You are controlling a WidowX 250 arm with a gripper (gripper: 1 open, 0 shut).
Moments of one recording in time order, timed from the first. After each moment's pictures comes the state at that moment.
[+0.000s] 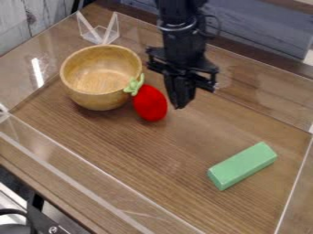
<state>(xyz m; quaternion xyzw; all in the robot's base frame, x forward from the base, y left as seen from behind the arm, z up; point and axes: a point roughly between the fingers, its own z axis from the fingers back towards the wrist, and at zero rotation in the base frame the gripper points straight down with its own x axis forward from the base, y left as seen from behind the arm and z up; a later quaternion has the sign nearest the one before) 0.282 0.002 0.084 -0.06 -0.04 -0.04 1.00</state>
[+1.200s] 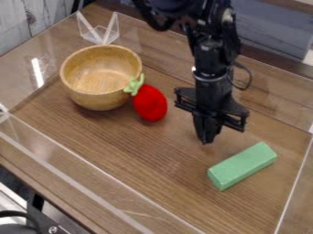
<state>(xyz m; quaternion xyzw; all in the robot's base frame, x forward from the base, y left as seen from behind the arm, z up) 0.294 -0.052 0.030 -0.05 -0.04 -0.03 1.00</state>
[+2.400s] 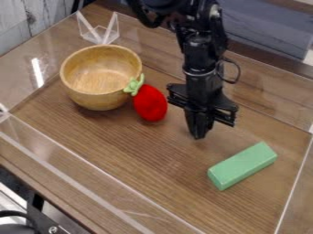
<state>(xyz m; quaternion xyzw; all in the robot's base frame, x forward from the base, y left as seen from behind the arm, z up) 0.296 -0.028 0.031 -0.06 -0.04 -0.02 1.00</state>
